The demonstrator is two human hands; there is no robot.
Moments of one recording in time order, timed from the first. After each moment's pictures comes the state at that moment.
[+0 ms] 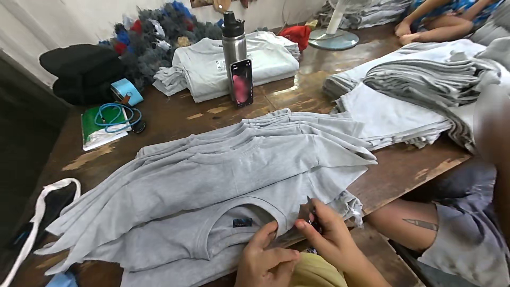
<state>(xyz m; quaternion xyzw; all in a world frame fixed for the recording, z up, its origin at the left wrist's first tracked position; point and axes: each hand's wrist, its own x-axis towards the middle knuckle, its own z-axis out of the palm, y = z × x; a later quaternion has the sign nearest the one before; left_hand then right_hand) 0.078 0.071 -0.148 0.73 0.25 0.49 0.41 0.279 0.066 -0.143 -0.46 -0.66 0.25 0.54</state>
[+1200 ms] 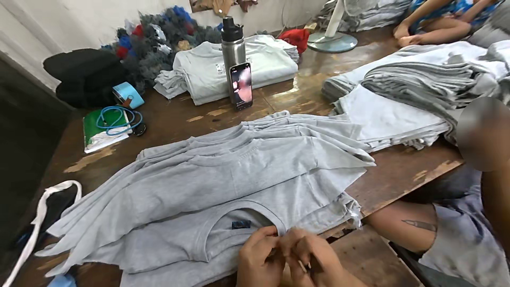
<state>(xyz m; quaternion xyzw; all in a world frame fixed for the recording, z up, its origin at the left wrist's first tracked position) 0.088 0.076 -0.153 0.74 0.33 0.51 0.30 0.246 0.053 -0.150 -0.31 -0.72 0.21 0.58</state>
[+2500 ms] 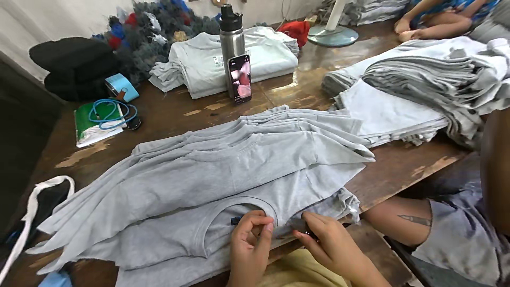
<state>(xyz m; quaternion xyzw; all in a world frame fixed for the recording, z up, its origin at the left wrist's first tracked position) 0.087 0.085 -0.144 0.56 0.33 0.54 0.53 0.293 0.048 -0.160 -0.53 -0.76 0.07 0.36</state>
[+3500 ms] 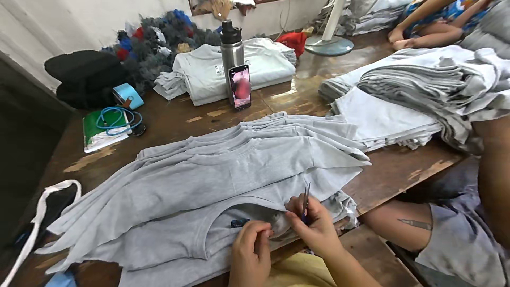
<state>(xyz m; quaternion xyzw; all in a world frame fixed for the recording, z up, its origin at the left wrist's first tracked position) 0.082 0.078 -0.157 0.72 0.38 0.48 0.32 0.261 0.079 -0.158 -0.42 -0.56 0.33 0.64</state>
